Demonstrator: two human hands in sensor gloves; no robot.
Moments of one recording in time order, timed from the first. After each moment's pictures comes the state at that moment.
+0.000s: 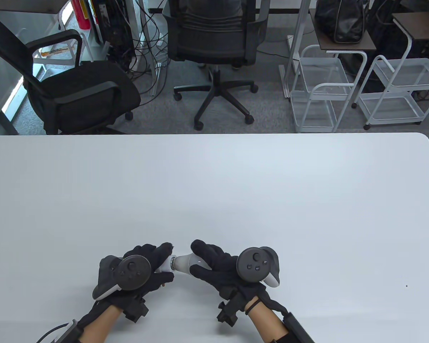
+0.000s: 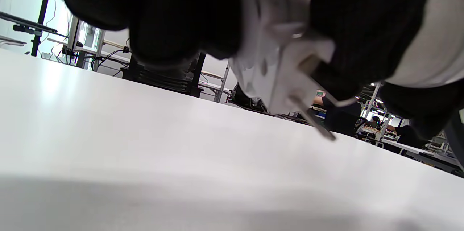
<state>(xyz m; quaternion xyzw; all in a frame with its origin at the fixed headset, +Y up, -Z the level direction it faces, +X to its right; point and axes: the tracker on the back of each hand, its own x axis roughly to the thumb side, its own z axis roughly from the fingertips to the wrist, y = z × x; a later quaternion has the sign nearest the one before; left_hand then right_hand) -0.207 -0.692 -0.258 0.04 -0.21 0.15 0.97 0.039 -0.697 -0.270 0.32 0.00 0.82 0.48</state>
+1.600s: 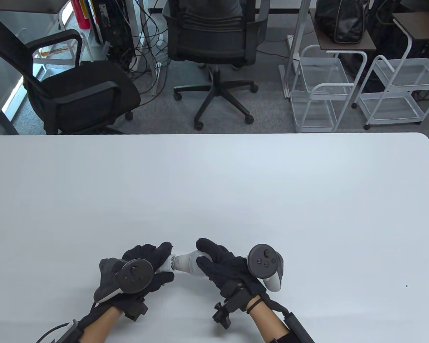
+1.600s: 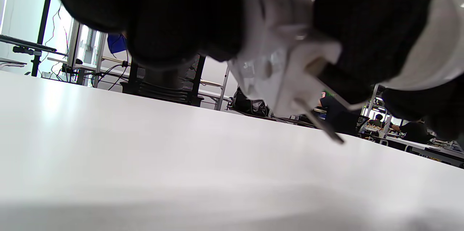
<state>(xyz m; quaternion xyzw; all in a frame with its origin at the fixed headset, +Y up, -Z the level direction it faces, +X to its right) -0.207 -0.692 -0.257 0.06 -0.21 0.13 0.97 0.047 -0.709 -0.274 0.26 0.06 0.76 0.59</state>
